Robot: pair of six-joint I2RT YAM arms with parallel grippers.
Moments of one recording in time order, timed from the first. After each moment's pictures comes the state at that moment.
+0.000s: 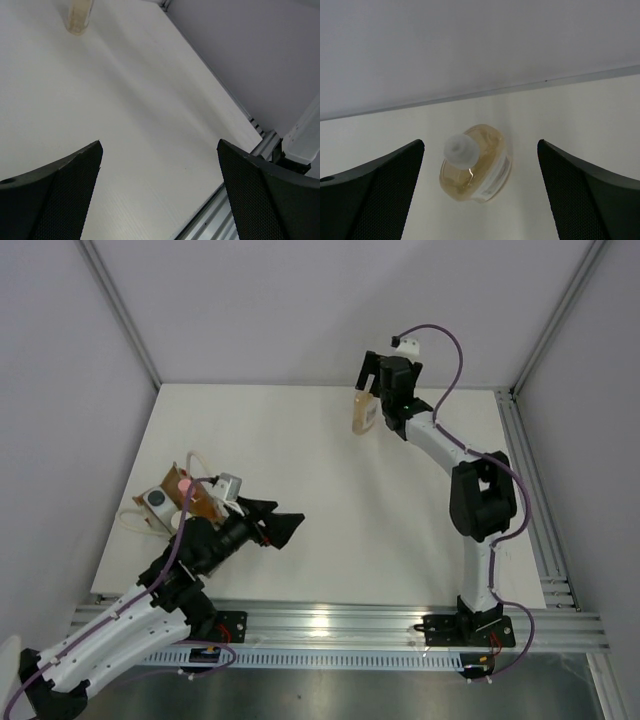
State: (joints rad) left arm -0.80 0.50 0.45 -0.04 -0.05 -0.53; right arm 0.40 2.03 1.71 0.09 0.36 0.33
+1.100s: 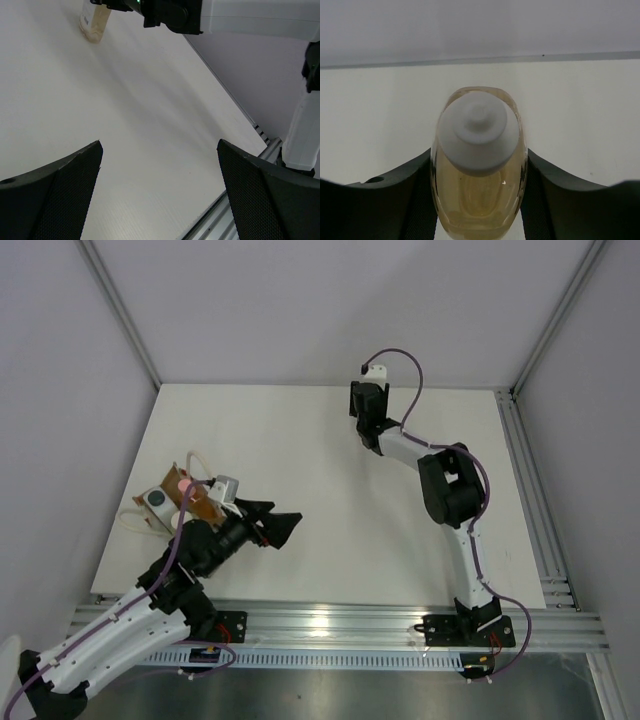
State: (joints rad) left arm -0.81 0.45 0.43 -0.04 -0.11 -0.53; right arm 0.48 2.32 1.79 0.22 0.54 0.16
